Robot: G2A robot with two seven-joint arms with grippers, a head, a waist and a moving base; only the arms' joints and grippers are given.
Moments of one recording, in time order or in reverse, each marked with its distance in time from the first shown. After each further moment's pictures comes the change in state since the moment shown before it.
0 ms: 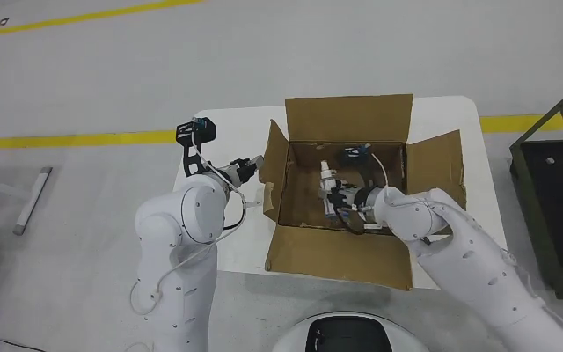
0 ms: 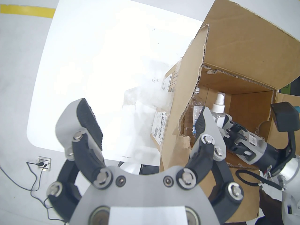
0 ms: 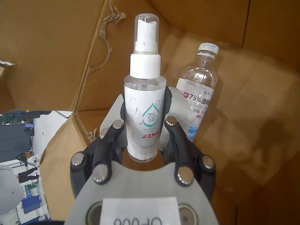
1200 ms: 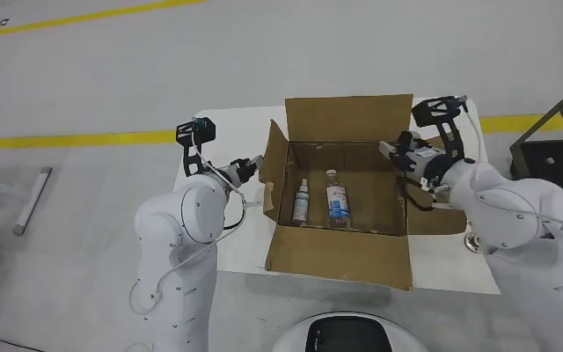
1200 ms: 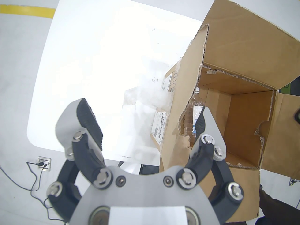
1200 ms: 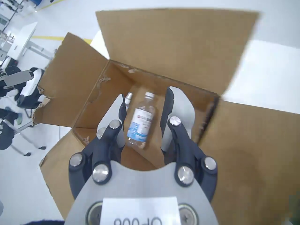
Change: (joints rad) left arm 0.000 0.000 0.000 0.000 0.000 0.000 0.000; right arm -0.193 0.074 0.486 -0.483 -0.306 -0.070 0.211
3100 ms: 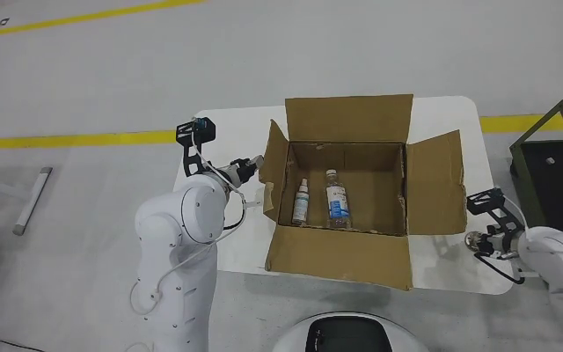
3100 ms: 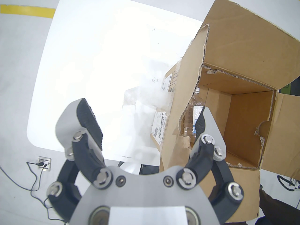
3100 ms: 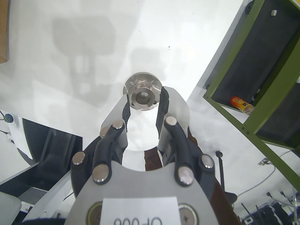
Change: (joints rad) left arm 0.000 0.000 0.000 0.000 0.000 0.000 0.000; right arm -0.353 0.086 0.244 0.206 -0.235 -0.360 0.343
